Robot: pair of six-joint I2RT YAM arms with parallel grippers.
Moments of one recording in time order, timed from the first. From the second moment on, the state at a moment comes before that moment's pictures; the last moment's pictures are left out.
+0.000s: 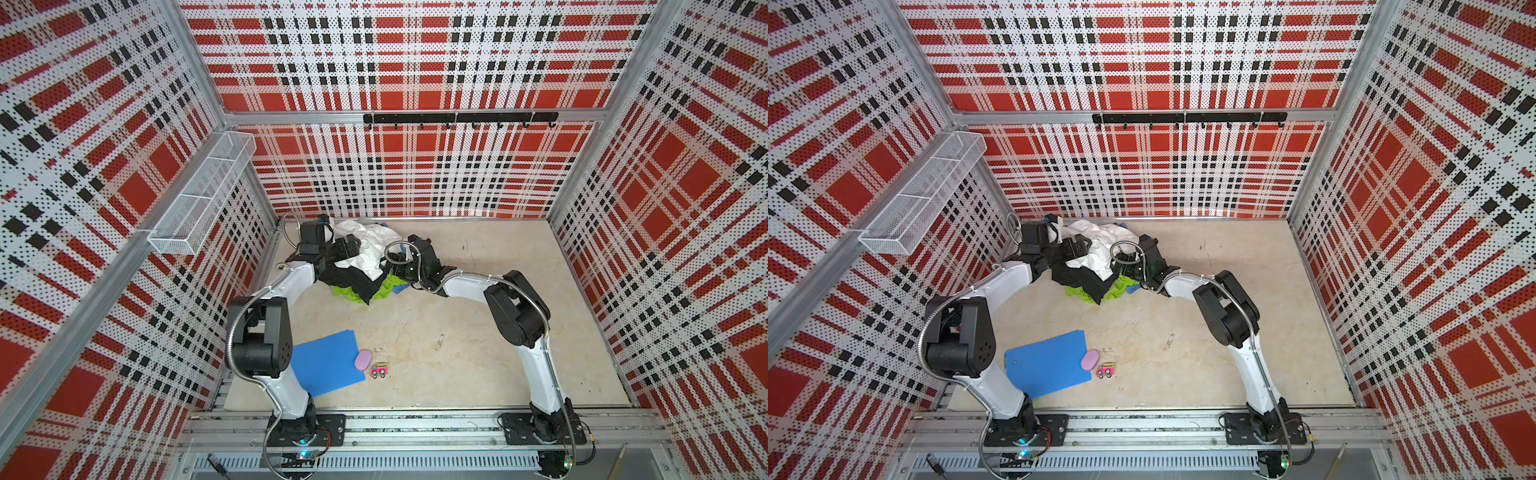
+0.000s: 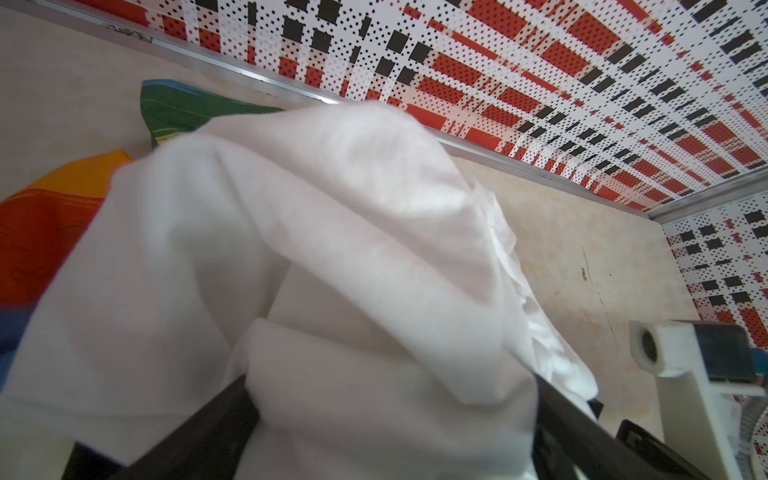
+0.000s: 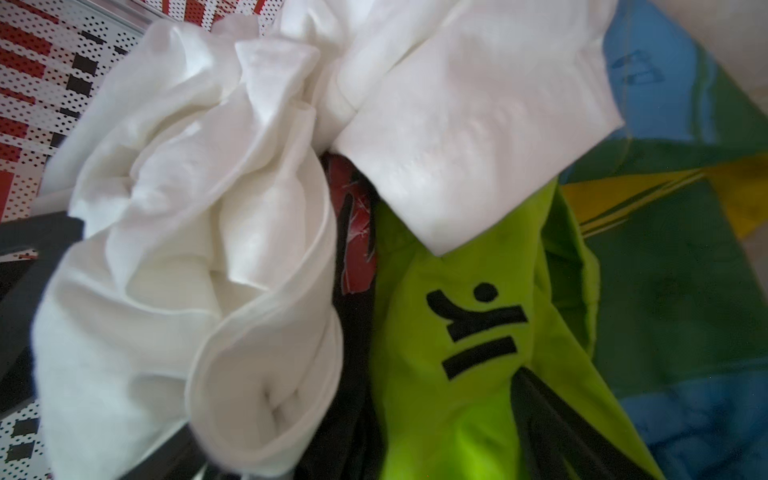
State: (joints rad) left arm -0.05 1.73 1.21 -0.09 0.29 -0.34; right arm 0.66 2.24 1.52 0.22 -0.25 0.86
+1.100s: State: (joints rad) left arm -0.01 1.50 1.13 0.00 0.27 -0.33; right arm 0.79 2.10 2.04 -0.31 0.13 0.55
